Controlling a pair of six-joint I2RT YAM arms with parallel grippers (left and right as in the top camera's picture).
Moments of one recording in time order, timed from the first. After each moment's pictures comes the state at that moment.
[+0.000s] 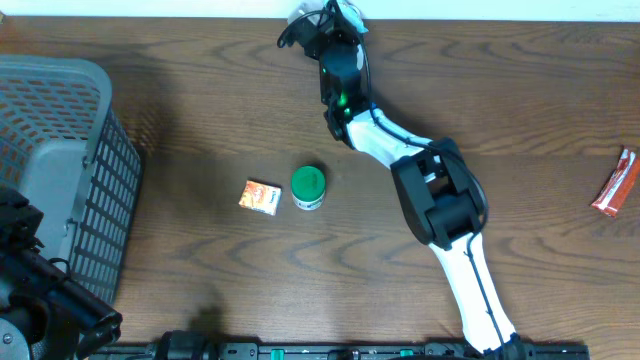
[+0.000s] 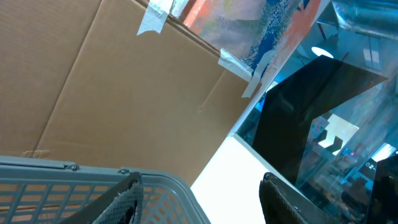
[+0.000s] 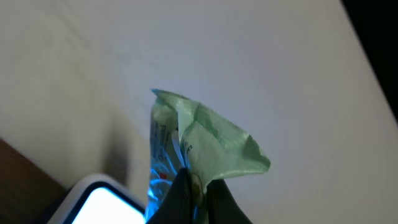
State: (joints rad) left arm -0.05 0.62 1.20 -0.30 -0.98 -0.36; right arm 0.52 2.52 1.84 0.81 0.47 -0.92
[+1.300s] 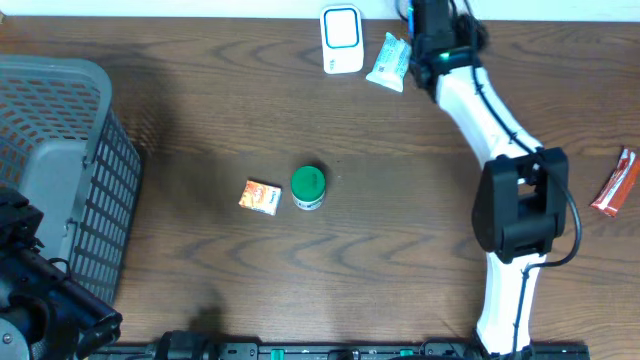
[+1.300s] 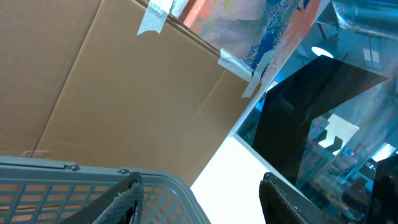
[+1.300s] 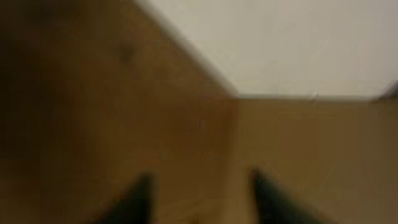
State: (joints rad) left arm -0.05 0.62 1.20 -0.30 -0.98 -0.36; right arm 0.22 2.21 1.86 -0.50 0.87 -0.63
